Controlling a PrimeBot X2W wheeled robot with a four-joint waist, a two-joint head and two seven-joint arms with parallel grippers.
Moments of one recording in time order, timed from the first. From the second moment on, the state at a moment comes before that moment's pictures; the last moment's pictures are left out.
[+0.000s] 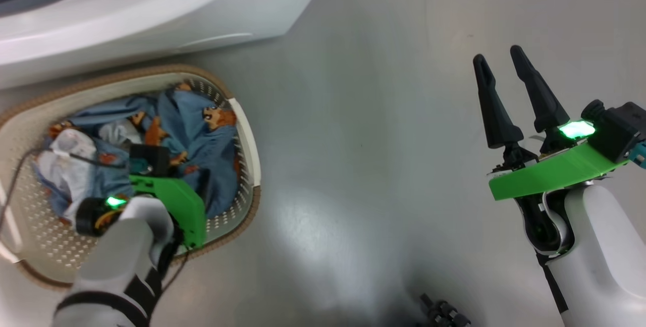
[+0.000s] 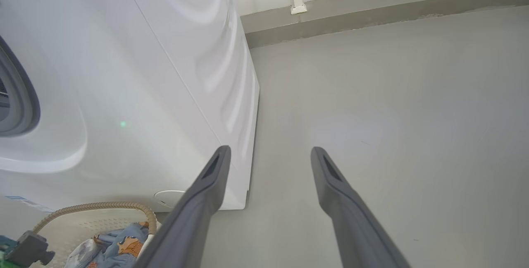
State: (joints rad) left arm -0.80 0.11 -0.55 1.12 -0.51 -0.13 -0.07; right arm -0.48 -0.22 0.17 0.17 0.53 0.13 -0.25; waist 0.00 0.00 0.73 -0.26
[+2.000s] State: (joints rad) left arm -0.65 0.14 -0.77 0.98 -0.92 -0.13 -0.24; right arm -0.40 -0.23 0.18 0.21 0.53 0.13 -0.26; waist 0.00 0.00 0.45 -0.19
